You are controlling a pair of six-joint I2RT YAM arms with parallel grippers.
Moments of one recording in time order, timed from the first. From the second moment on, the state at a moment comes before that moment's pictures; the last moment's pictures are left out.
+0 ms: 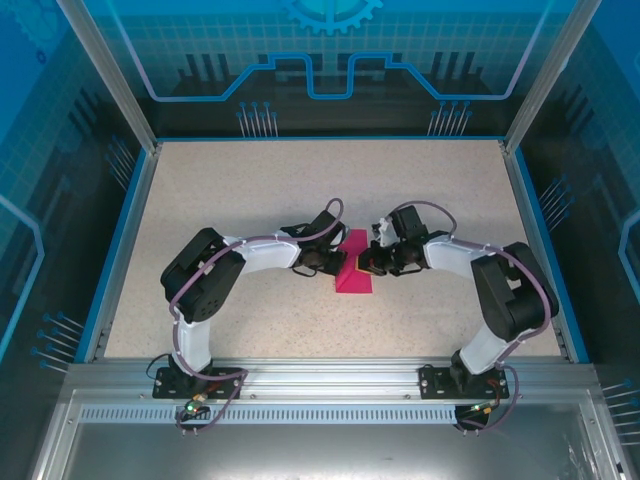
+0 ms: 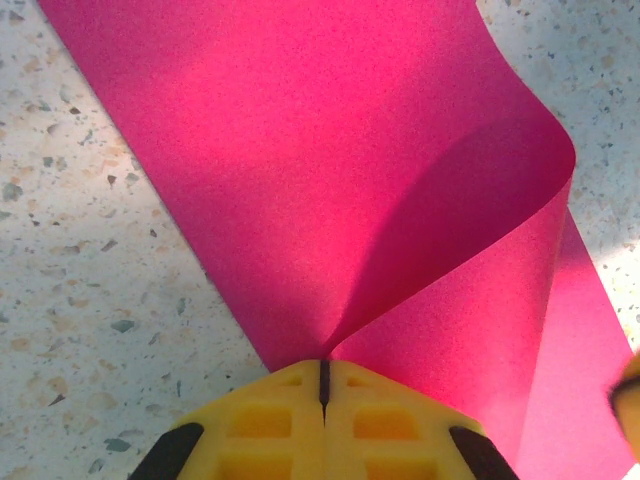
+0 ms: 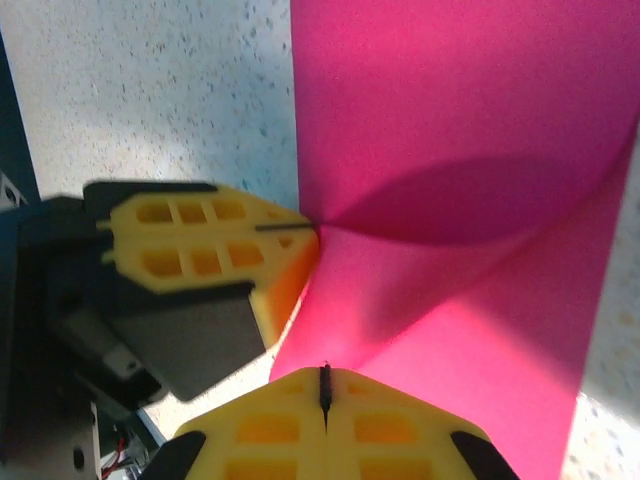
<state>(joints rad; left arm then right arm) -0.70 1.93 1.16 -0.30 0.11 -0.37 0.38 1.69 0.84 -0.20 -0.64 0.61</state>
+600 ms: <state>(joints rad) -0.70 1.93 1.16 -0.30 0.11 -0.37 0.40 1.78 0.91 -0.19 -0.62 0.60</state>
